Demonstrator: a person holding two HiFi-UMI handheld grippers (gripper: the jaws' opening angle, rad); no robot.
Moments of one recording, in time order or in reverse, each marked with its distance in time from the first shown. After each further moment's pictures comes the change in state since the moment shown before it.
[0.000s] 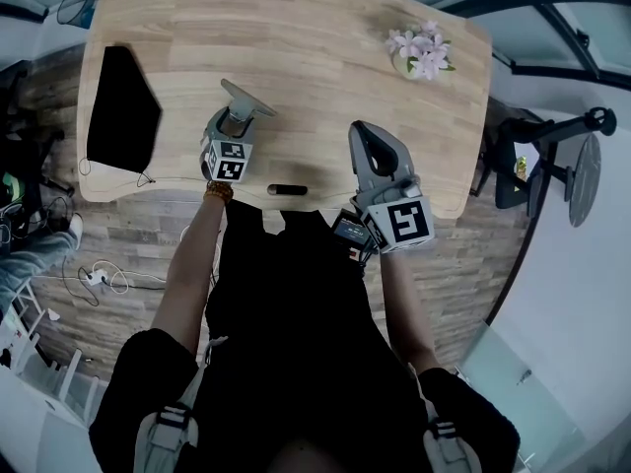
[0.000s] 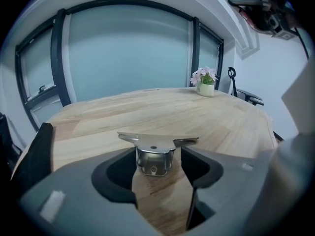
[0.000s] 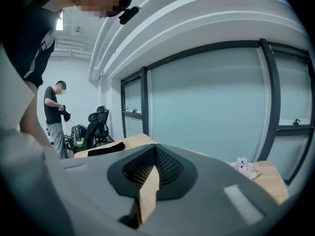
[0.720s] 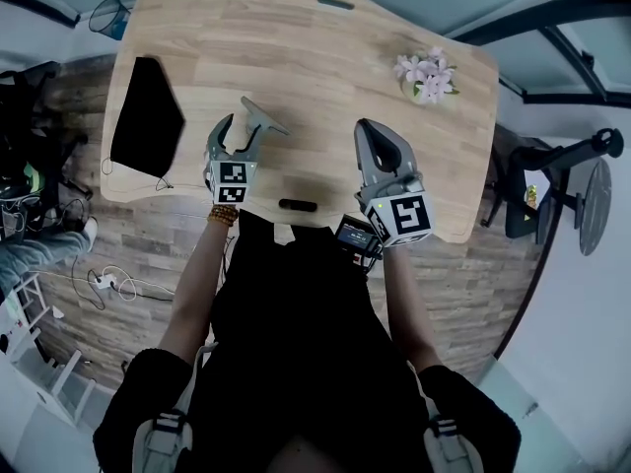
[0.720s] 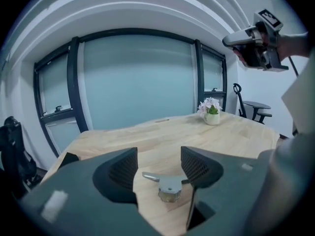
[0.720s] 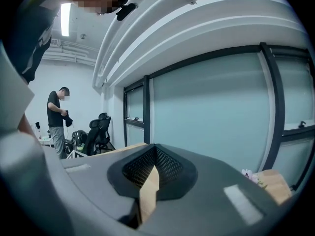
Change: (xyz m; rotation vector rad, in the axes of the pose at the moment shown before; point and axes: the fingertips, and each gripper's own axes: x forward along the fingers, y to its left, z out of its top) left arm -0.093 0.024 0.095 -0.002 -0.213 0.131; right arm 0.007 -0.008 0.028 -0.025 -0.115 0.037
